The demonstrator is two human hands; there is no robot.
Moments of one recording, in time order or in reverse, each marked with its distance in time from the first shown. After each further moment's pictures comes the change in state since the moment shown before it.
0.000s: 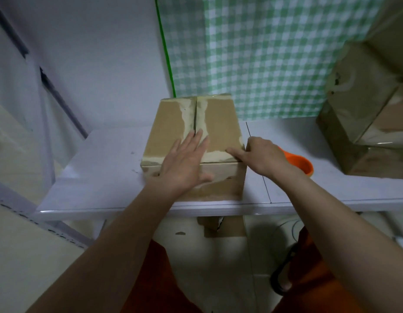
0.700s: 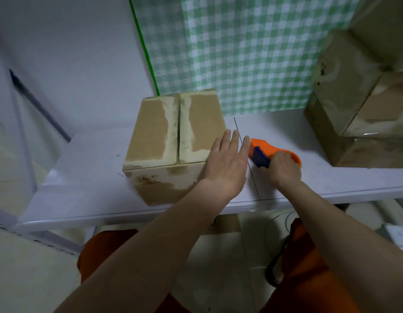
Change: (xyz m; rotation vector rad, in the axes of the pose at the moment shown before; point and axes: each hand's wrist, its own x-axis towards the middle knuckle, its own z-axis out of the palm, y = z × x) left_hand 0.036 0.113 0.013 0.124 0.037 0.134; right_hand 0.020 0.107 0.047 -0.116 0.085 0.340
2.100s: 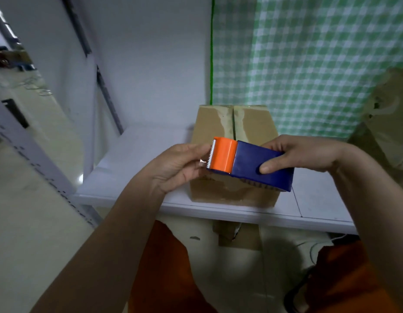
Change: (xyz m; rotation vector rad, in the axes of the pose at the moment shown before) left_hand -0.130 -0.168 -0.049 -2.030 -0.006 -0.372; right_hand -0.088 -0.122 -0.130 0.469 -0.868 -0.821
